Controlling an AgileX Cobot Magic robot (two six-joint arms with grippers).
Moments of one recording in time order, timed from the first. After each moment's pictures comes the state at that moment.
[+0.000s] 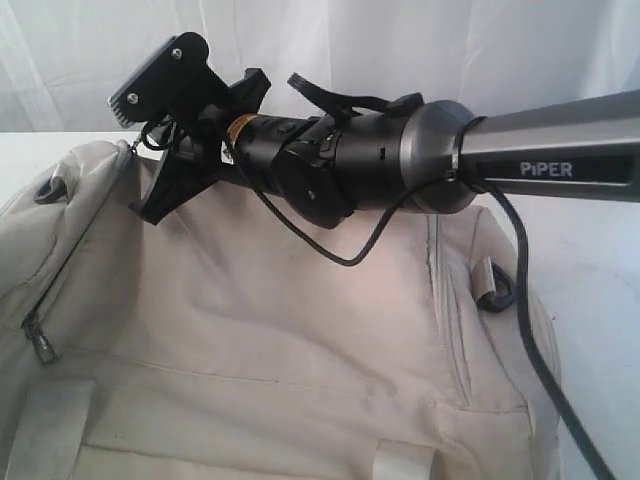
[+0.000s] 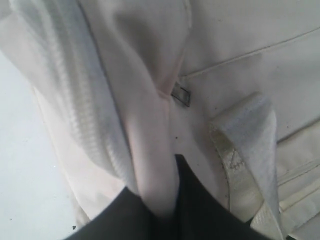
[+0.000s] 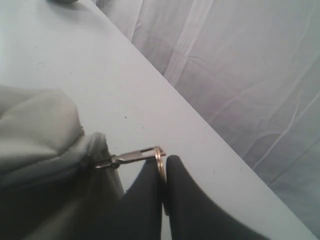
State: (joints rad) left arm -0.28 0.75 -0.69 -0.25 1.10 0.25; right arm 0.92 1.94 -1.39 -0.14 -0.22 -0.27
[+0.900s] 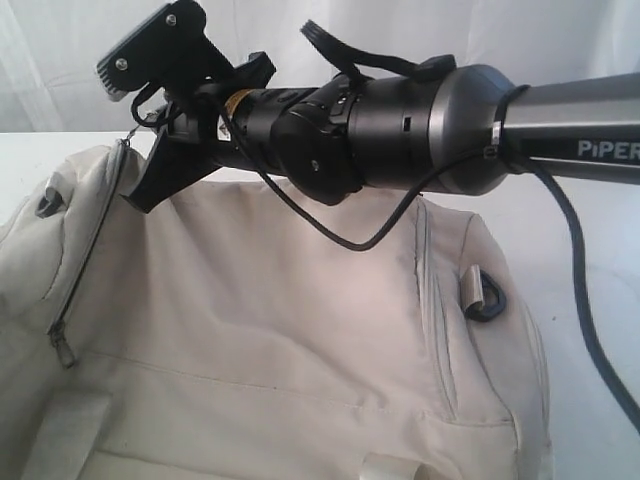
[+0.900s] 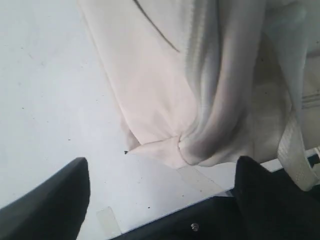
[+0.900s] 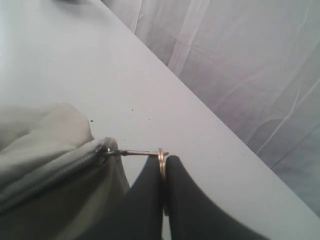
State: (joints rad) left arm -0.28 0.73 -0.71 -0.05 1.28 0.17; right arm 0.95 1.86 -1.40 -0.09 -0.07 -0.26
